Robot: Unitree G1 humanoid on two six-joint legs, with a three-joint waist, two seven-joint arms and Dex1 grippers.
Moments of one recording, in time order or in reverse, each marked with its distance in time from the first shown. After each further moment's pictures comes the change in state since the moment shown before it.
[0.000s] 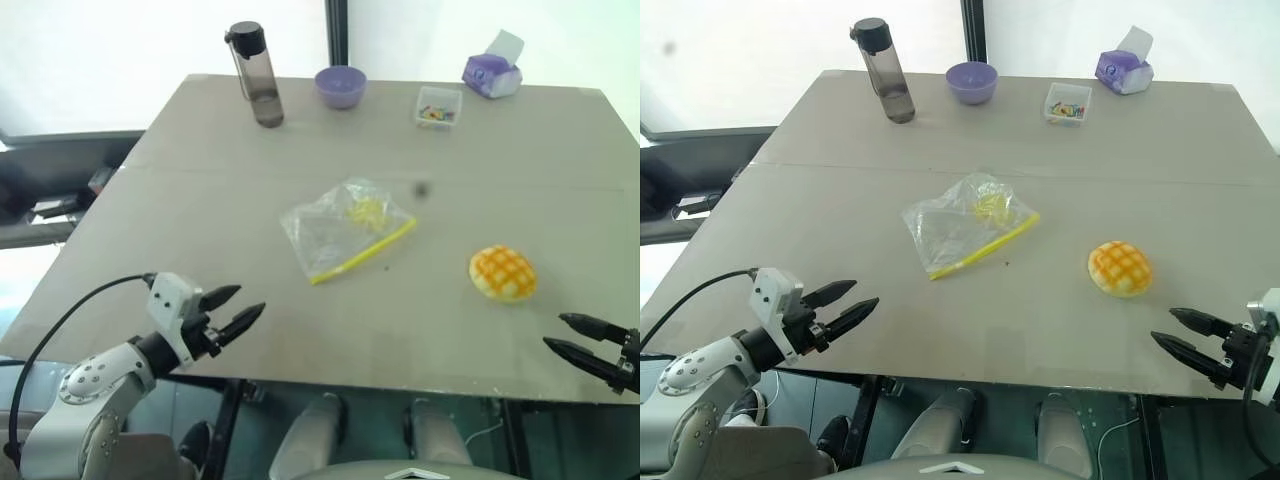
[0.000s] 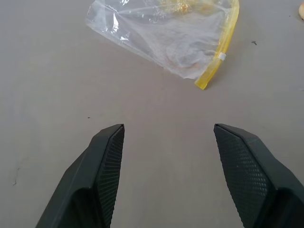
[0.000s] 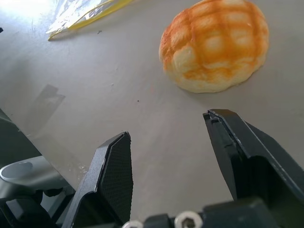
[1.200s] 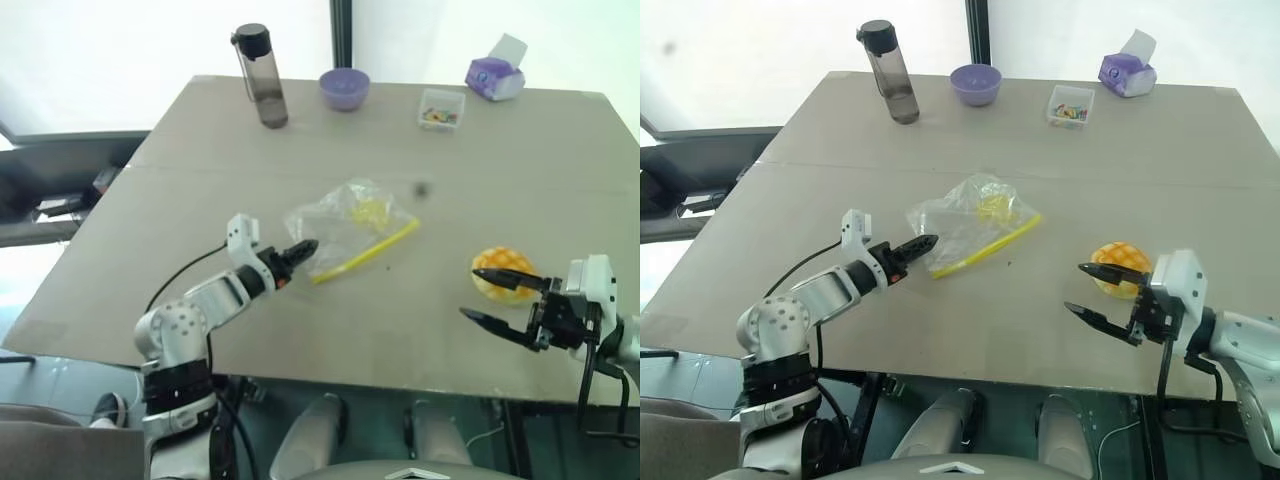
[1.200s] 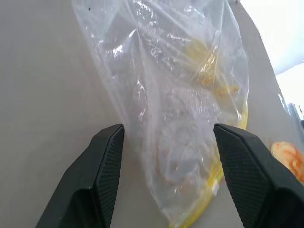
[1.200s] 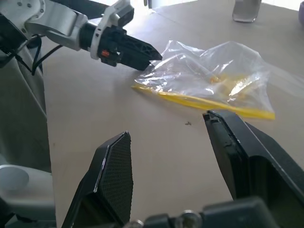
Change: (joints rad) left arm -0.695 -0.416 0.041 0.385 -0.319 0.677 0.600; right arm -0.314 0.064 0.332 -0.261 -0.147 -0.223 -0.105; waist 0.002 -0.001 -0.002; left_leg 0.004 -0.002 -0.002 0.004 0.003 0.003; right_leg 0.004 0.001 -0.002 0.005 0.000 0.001
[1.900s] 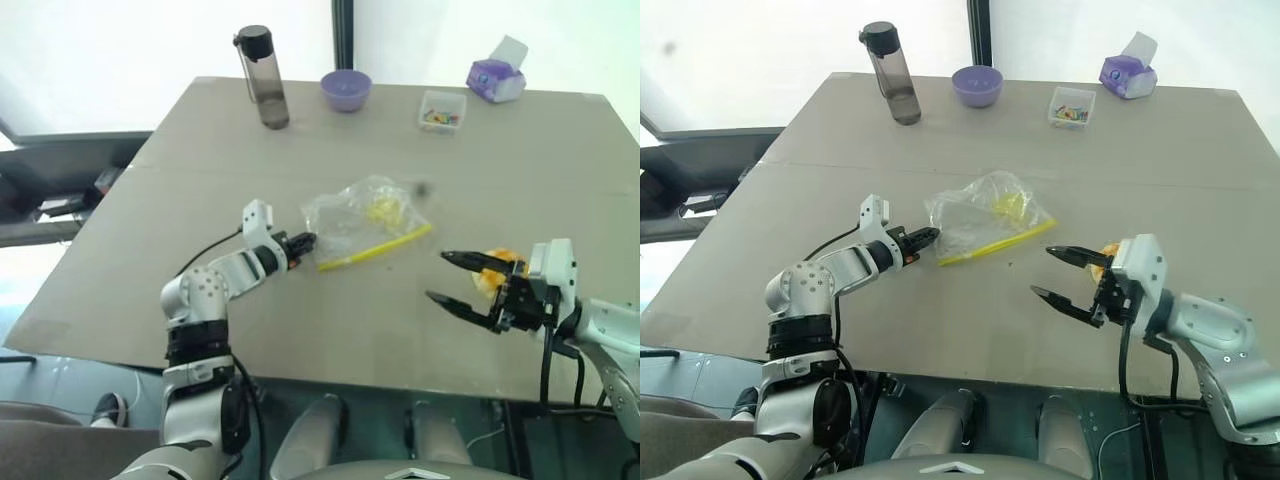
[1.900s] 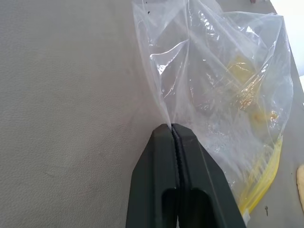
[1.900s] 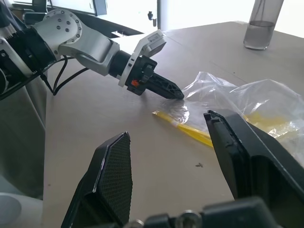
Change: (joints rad) left arm -0.149 0.002 -0.038 0.226 0.122 -0.035 -0.033; right arm -0.147 0.046 0.190 -0.003 -0.063 0.036 -0.127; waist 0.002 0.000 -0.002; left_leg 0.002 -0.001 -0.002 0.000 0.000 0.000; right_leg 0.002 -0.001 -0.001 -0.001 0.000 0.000
